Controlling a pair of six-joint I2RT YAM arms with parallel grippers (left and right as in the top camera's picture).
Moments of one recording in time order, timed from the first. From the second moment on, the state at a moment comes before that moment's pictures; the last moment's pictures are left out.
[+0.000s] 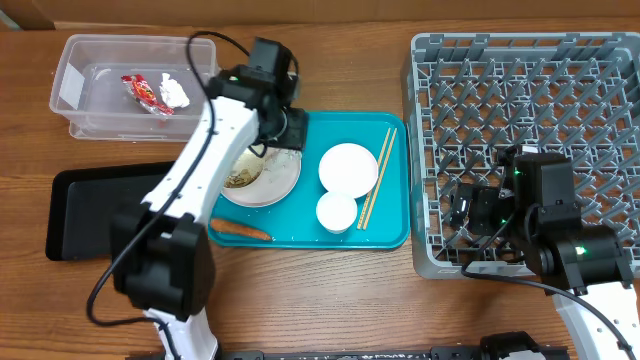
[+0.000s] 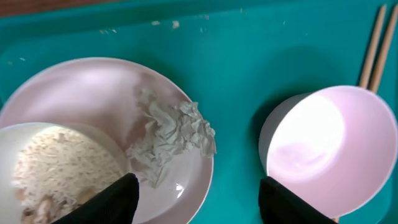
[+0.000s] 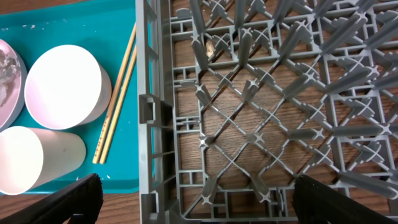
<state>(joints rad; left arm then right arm) -0.32 1.94 1.66 -1.00 0.07 -0.16 0.13 0.99 0.99 -0.99 -0.01 0.25</state>
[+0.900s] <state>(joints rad) -0.34 2.10 1.66 -0.99 0.07 -0.13 0.13 0.99 0.99 -1.00 -0.01 0.25</state>
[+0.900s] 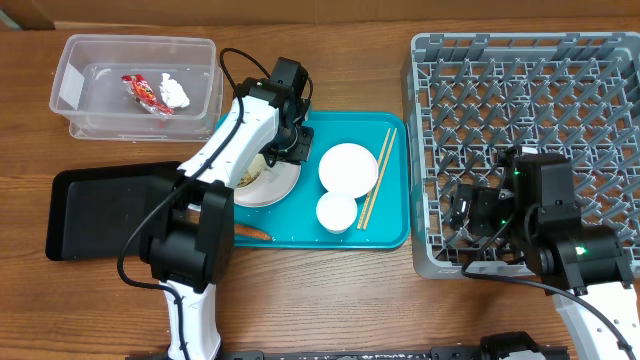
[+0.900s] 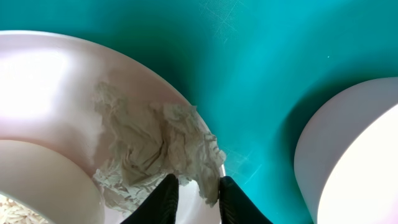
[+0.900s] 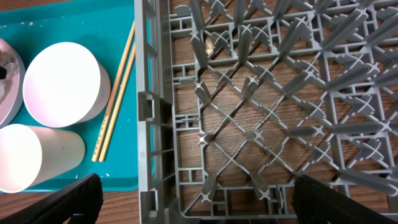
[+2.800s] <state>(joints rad) 0.07 2.03 1.92 -0.75 -0.13 -0.14 0.13 0.99 0.99 -1.00 0.00 0.25</state>
